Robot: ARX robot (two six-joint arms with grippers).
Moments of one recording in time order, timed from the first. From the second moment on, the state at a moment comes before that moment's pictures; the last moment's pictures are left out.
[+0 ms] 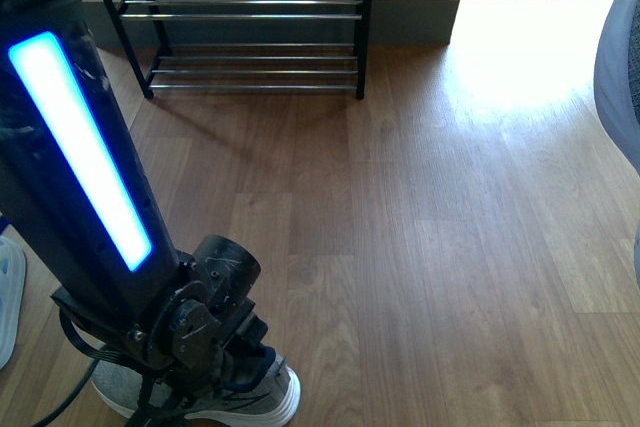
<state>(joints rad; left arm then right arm) -0.43 2.76 1.15 0.16 -0.05 -1.44 -0.16 1.34 0.30 0.58 -0.23 -0.01</state>
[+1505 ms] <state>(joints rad) -0.27 1.31 0.37 0.11 -0.48 -0.51 -0.16 1.34 0.30 0.58 -0.23 -0.01</state>
